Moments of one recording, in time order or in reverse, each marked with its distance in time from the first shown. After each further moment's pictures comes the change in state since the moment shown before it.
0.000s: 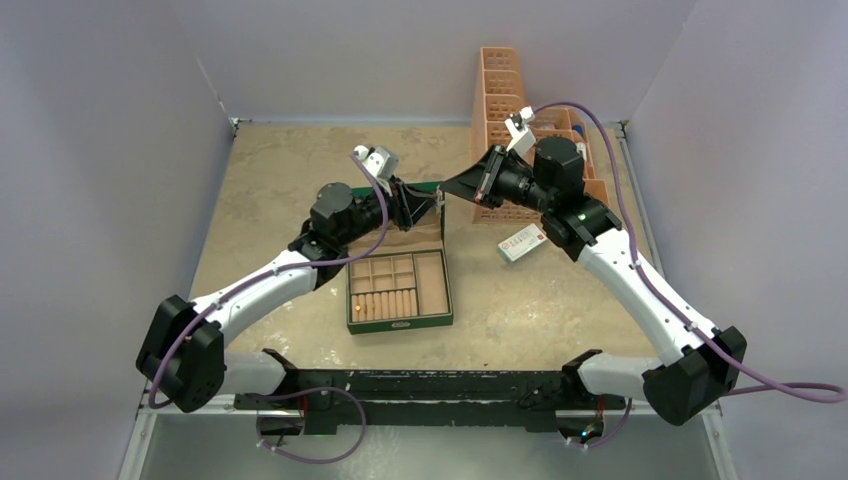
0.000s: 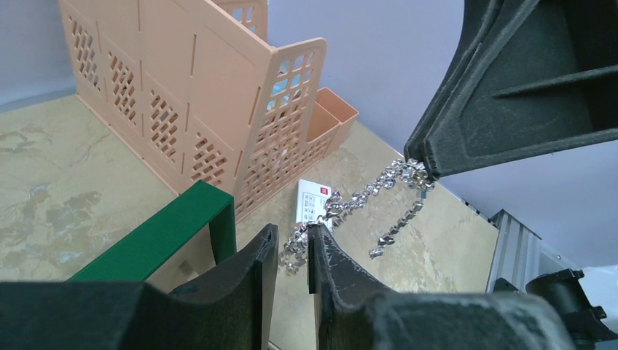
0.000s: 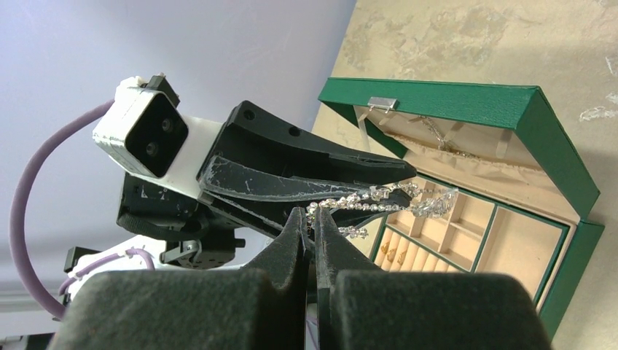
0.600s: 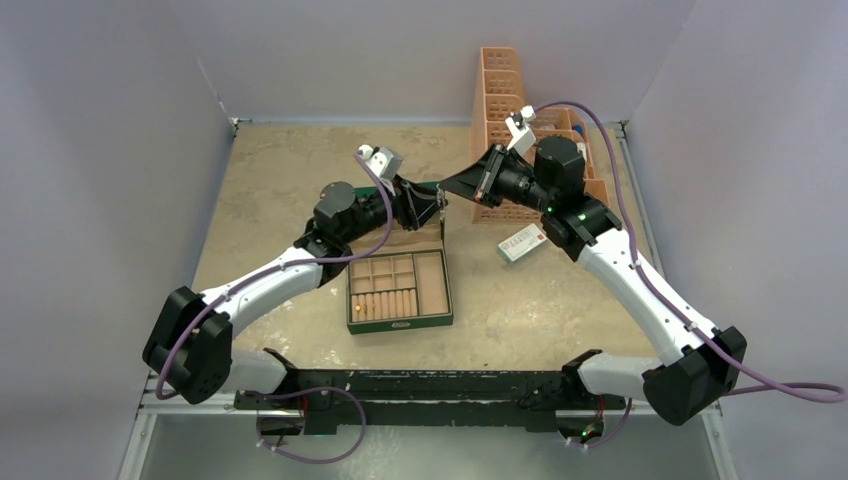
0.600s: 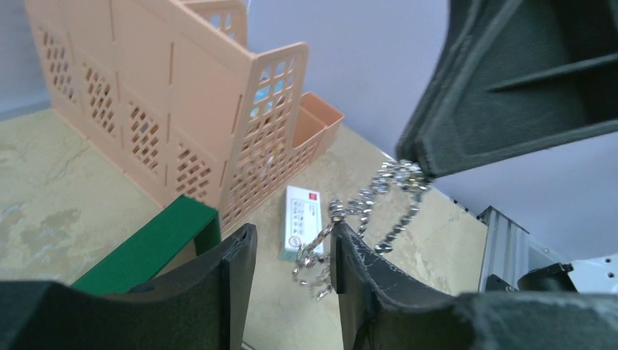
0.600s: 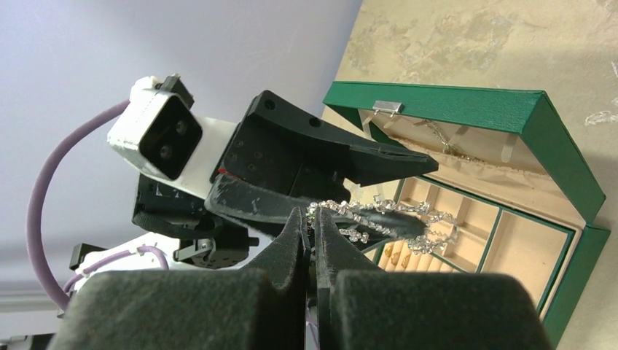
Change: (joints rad) left arm 0.000 0.049 0.013 0.043 0.034 -0.009; right arm 0.000 0.000 0.000 0.016 -0.001 0.010
